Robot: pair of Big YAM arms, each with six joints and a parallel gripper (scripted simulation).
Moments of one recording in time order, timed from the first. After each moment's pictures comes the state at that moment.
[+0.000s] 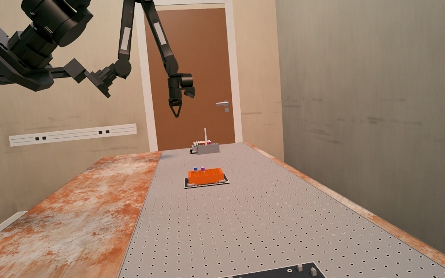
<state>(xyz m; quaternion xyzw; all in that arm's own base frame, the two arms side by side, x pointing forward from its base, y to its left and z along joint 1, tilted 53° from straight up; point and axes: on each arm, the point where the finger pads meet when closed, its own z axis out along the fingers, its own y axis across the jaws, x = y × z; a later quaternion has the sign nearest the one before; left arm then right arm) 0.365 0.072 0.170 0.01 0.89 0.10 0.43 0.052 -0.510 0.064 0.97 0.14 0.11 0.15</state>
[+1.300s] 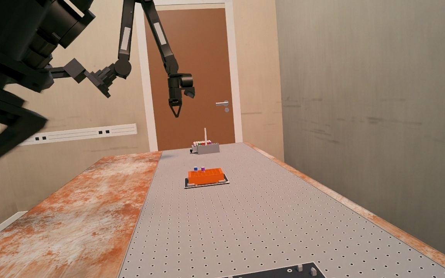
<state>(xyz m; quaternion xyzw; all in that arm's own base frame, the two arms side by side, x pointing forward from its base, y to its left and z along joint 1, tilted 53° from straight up) 0.365 0.072 0.170 0.01 0.89 0.10 0.43 0.168 -0.458 0.098 0.87 0.42 0.08 0.22</state>
